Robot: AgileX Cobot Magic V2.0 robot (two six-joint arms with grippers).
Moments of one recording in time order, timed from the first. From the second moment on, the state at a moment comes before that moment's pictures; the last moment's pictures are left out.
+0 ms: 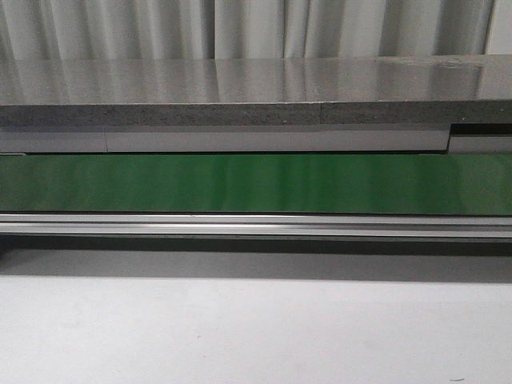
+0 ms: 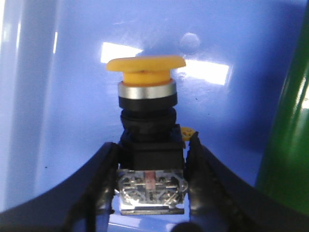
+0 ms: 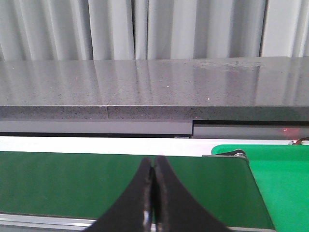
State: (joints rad) left arm 0.34 1.95 -1.54 0.00 1.04 0.21; right arm -0.07 0.02 -0.17 0.45 0.21 -0.35
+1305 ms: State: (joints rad) left arm 0.33 1.96 -1.53 0.04 0.99 0.23; right arm -0.07 0.02 -0.17 0.45 0.21 -0.35
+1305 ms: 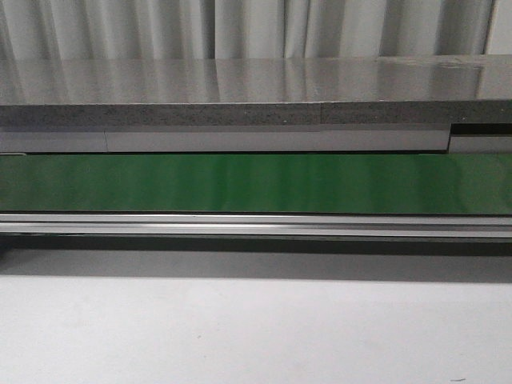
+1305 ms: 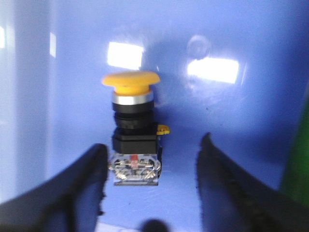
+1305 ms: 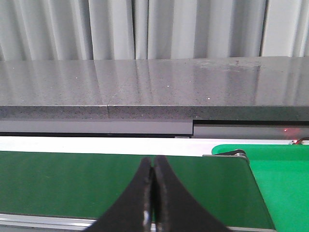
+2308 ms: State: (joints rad) left arm 0.03 1.40 -1.51 -0.20 0.93 0.22; right arm -0.07 0.02 -0.17 0.45 0.21 -0.34
